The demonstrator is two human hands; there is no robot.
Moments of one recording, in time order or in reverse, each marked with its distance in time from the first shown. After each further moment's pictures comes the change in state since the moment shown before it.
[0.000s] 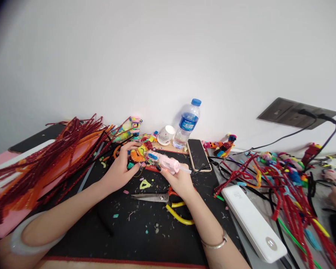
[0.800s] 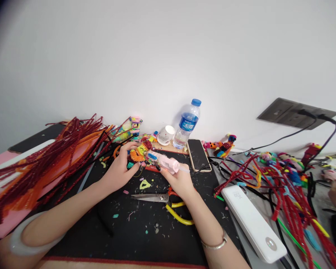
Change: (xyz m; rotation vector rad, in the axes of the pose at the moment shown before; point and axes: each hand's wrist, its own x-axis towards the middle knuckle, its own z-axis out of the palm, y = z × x) left_hand 0.000 0.000 0.000 0.052 0.008 0.013; right_hand 0.001 -0.004 0.000 0.021 0.008 0.003
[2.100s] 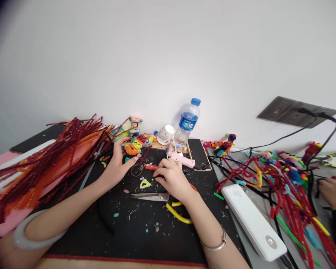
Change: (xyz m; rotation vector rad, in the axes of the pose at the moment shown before) left_hand 0.004 -0.004 0.000 -0.269 0.139 -0.131; right_hand 0.003 -0.003 0.003 -0.339 -0.371 -0.206
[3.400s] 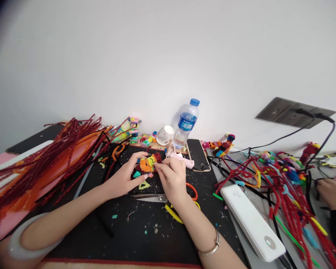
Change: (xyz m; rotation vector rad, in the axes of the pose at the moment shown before) left_hand -0.014 0.015 0.007 0.069 -0.420 0.067; right_hand 0.000 -0.011 0.015 -0.099 0.725 -0.076
